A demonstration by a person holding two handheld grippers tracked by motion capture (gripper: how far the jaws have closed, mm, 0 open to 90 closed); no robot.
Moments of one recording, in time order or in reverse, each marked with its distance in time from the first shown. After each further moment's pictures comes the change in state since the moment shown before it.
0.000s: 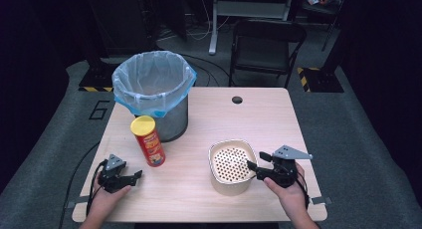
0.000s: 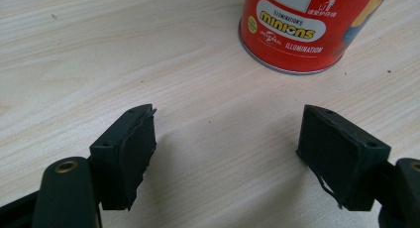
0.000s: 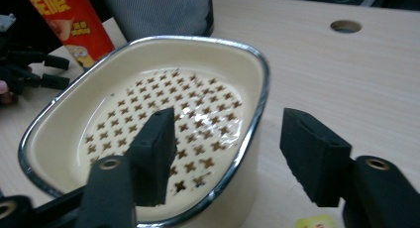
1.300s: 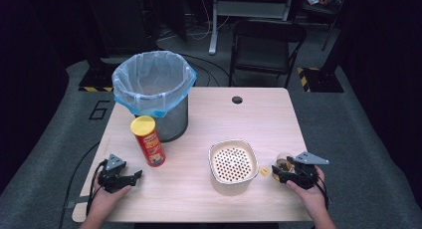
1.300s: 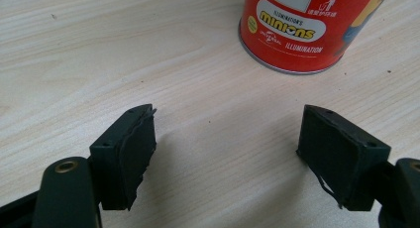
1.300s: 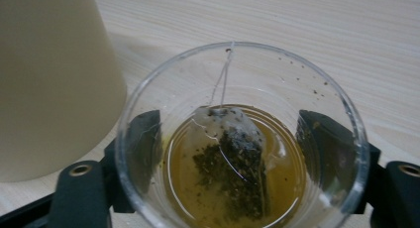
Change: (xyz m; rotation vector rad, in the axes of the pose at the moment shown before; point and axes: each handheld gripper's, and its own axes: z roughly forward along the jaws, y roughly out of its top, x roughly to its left) left arm 0.000 0.000 0.000 0.000 0.000 0.000; right arm -0.088 -0.062 -0.002 0.086 -0.154 -0.033
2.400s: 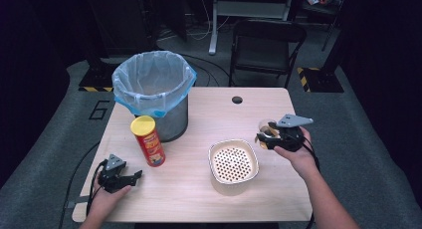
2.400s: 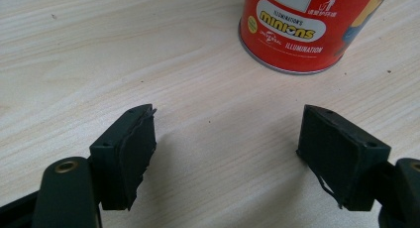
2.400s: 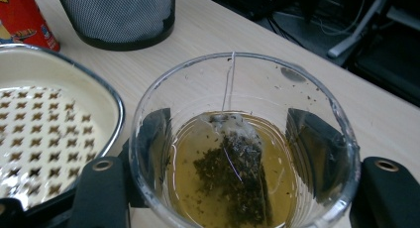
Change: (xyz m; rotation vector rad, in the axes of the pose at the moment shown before) left arm 0.000 0.000 0.000 0.000 0.000 -0.001; right arm 0.011 0.126 0.023 -0.055 0.121 -0.275
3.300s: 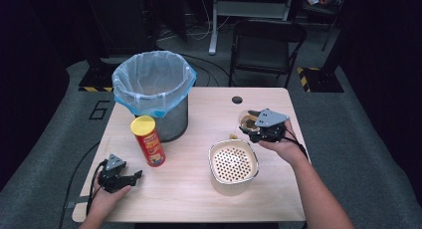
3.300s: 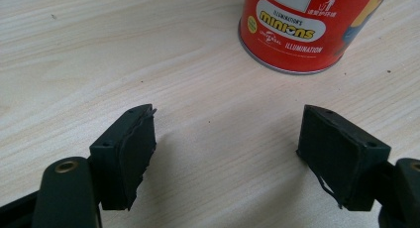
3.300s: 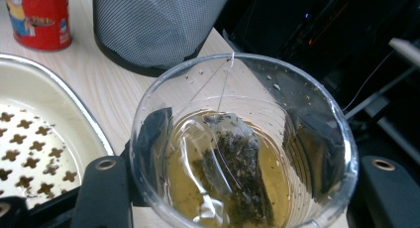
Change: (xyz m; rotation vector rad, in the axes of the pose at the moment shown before) left arm 0.000 0.000 0.000 0.001 0.000 0.002; right arm 0.022 0.036 0.032 -0.131 0.021 -0.383
